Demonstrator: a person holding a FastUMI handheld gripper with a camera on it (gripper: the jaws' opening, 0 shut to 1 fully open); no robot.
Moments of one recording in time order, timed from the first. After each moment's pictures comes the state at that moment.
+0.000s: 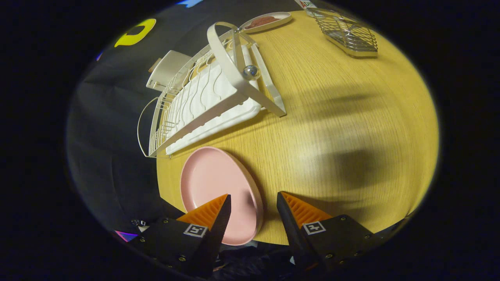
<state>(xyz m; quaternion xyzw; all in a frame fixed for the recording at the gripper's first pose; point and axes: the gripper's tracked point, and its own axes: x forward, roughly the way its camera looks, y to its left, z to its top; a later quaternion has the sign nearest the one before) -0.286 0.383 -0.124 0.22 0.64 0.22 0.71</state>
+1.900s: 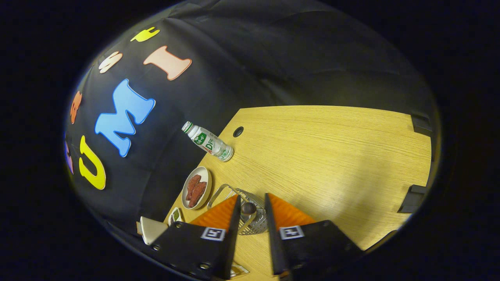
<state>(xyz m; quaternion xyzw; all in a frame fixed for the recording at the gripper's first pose) -0.039 0.158 -0.052 0.42 0.28 -0.16 0.85</state>
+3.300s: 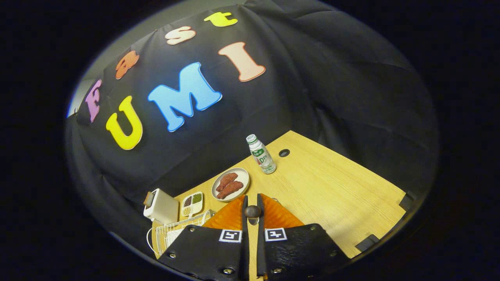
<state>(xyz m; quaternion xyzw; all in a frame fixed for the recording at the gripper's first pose) -0.051 0.194 0.101 0.25 0.27 0.00 0.93</state>
